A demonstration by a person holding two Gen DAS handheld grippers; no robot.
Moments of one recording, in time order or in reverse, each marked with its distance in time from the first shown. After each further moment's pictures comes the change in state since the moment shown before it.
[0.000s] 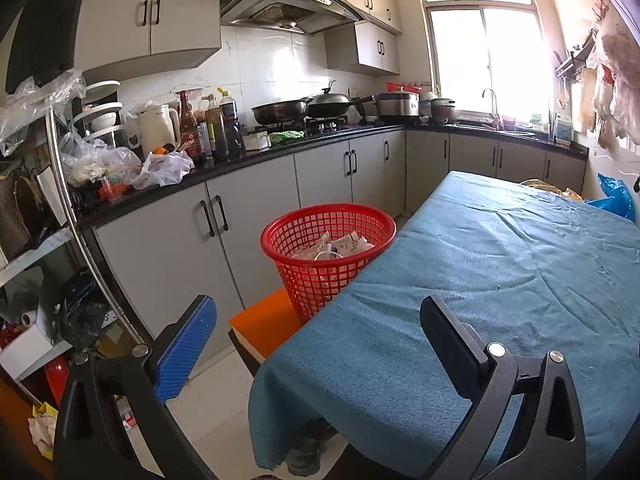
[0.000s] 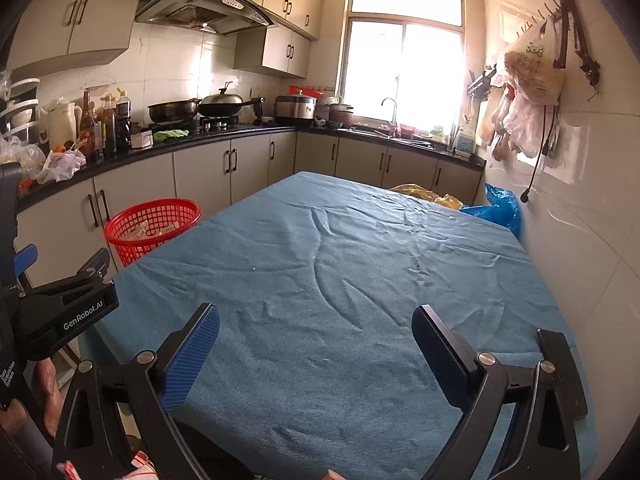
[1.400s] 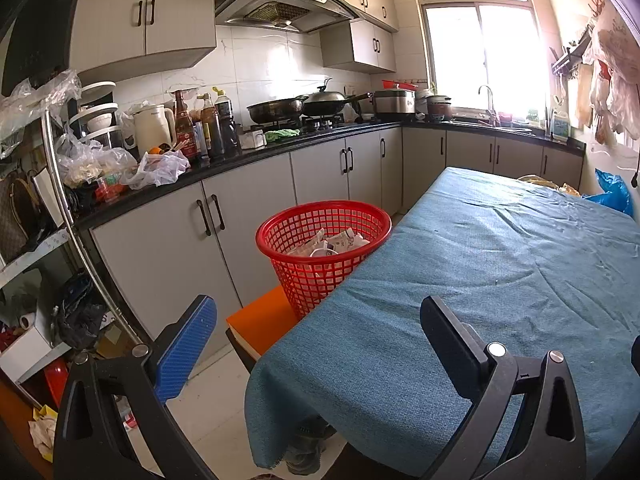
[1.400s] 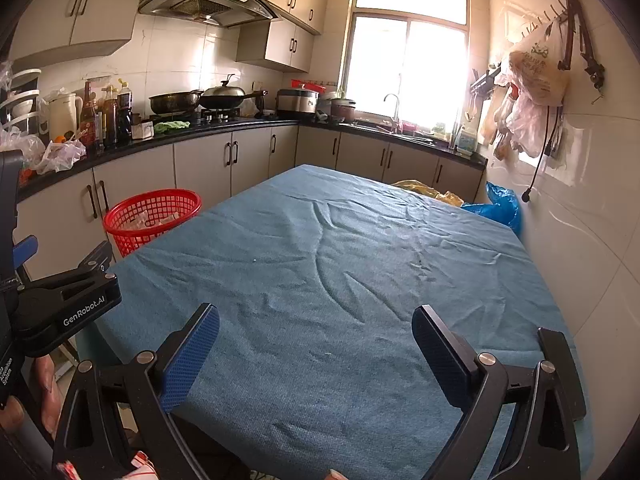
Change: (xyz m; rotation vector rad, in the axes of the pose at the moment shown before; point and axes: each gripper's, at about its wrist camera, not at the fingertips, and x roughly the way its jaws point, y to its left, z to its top) left arm 0.001 -0.002 -0.002 0.009 0.002 -0.008; right arm 0.003 0.003 -0.007 -0.016 0.016 -0.002
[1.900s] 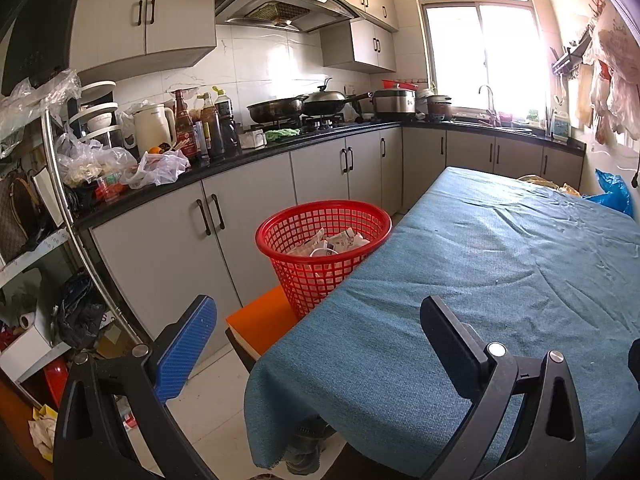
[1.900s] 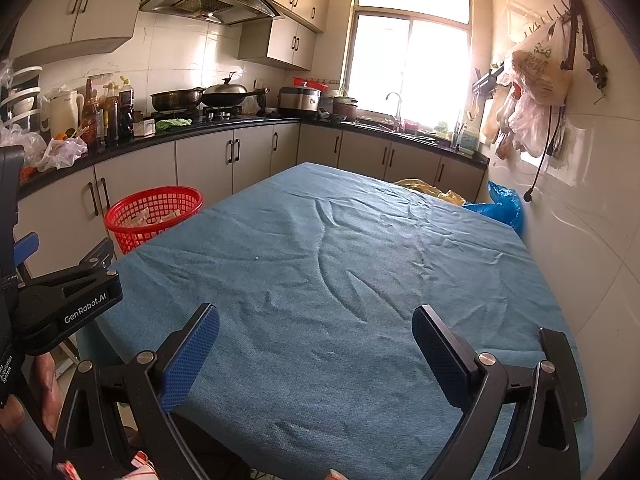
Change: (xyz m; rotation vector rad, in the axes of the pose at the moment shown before) left arm 0.001 -0.001 0.000 0.001 0.000 0.001; right arm 0.002 0.000 0.000 -0.003 0.006 0.005
